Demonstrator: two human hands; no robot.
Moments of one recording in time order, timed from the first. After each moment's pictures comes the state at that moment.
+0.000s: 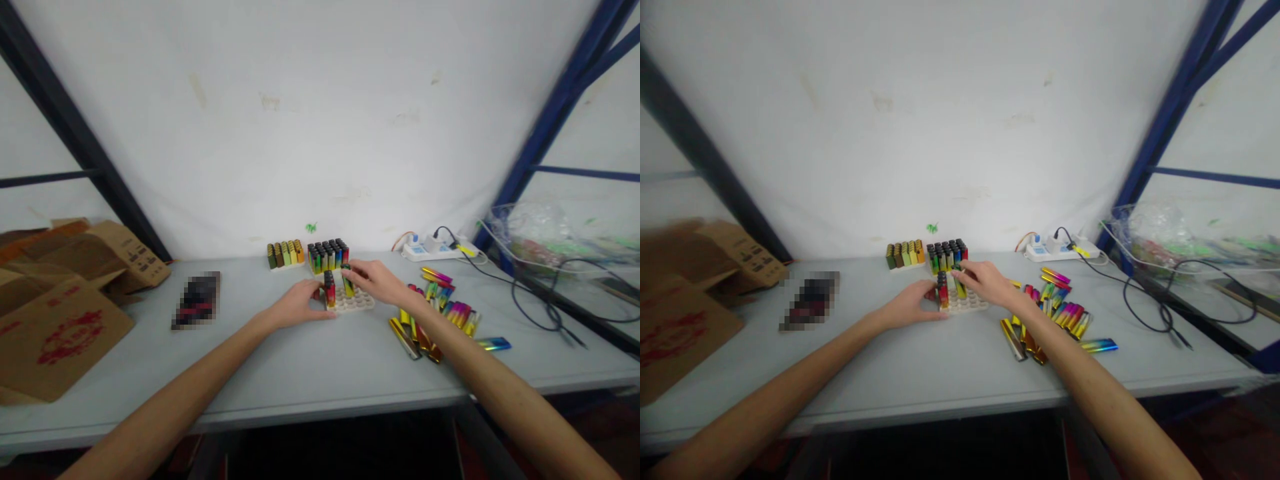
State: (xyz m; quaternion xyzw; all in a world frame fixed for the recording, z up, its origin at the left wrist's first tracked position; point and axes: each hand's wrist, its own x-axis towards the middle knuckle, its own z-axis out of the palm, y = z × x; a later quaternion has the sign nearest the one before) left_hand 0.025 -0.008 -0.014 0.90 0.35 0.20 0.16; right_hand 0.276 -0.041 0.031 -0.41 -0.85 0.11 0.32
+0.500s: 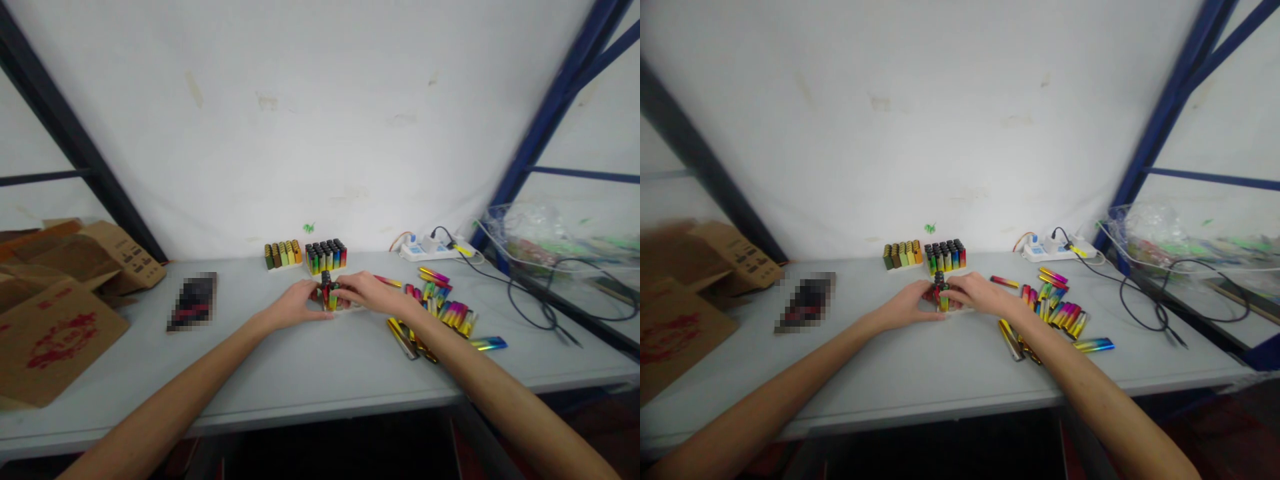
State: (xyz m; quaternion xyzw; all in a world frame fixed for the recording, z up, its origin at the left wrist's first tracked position) left_hand 0.024 -0.004 -0.021 0.90 0.36 0.20 0.15; right_hand 0.264 -0.052 0.031 -0.34 -0.89 0.18 0.24
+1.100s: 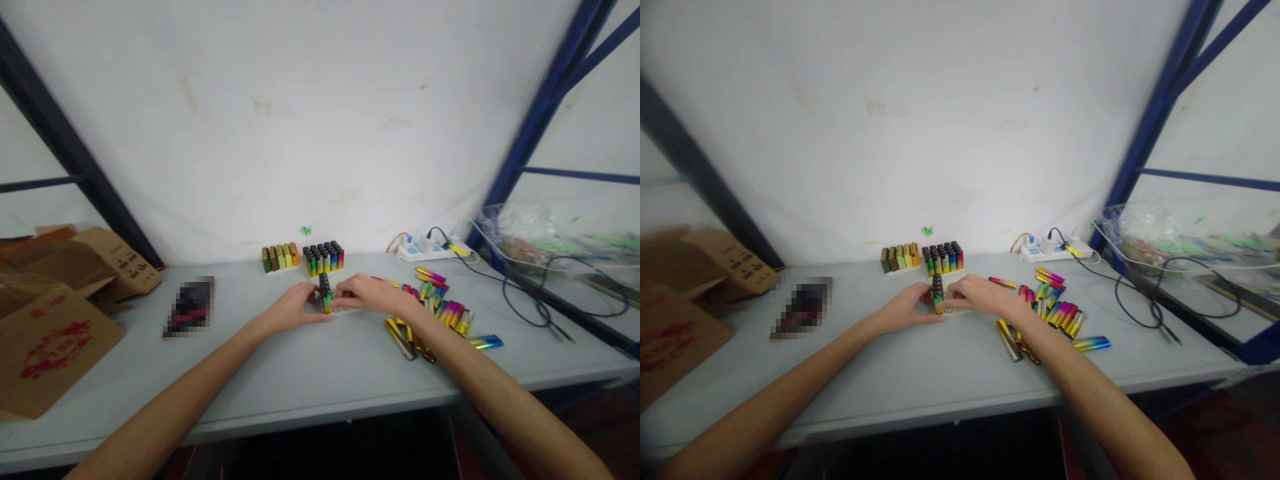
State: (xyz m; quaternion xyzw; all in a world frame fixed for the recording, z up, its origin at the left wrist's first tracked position) left_hand 0.024 -0.007 -0.016 0.90 0.34 0.22 0.17; right_hand 0.266 -0.050 0.034 -0.37 -0.91 0.09 0.14
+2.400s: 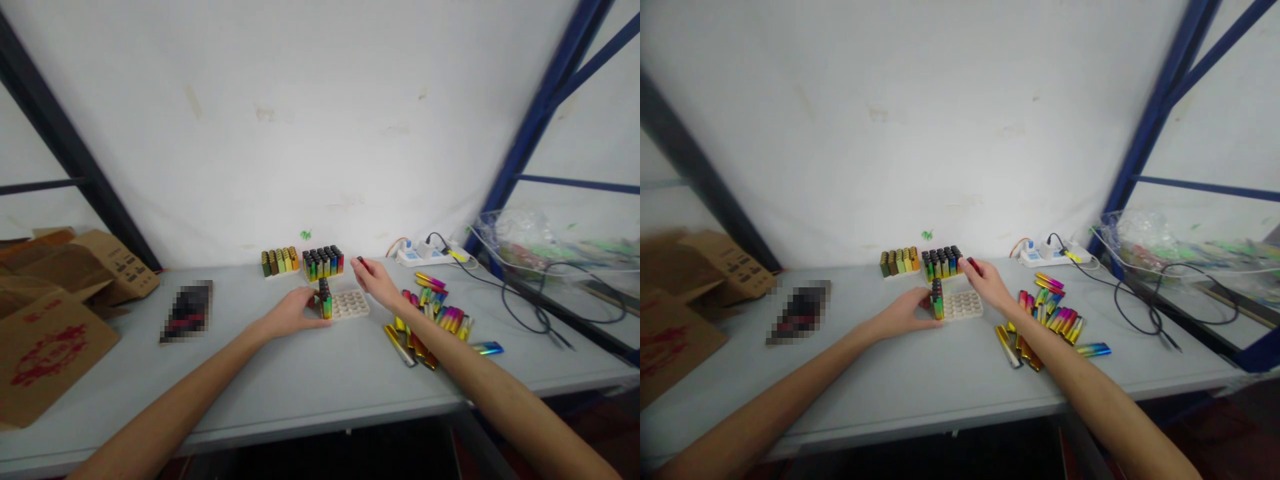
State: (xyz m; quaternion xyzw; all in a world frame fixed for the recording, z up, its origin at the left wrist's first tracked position) left_hand 0.024 -0.010 -0.013 0.90 0.35 0.21 0.18; right_hand 0.273 -0.034 0.020 -0.44 -0.67 0.31 0.51
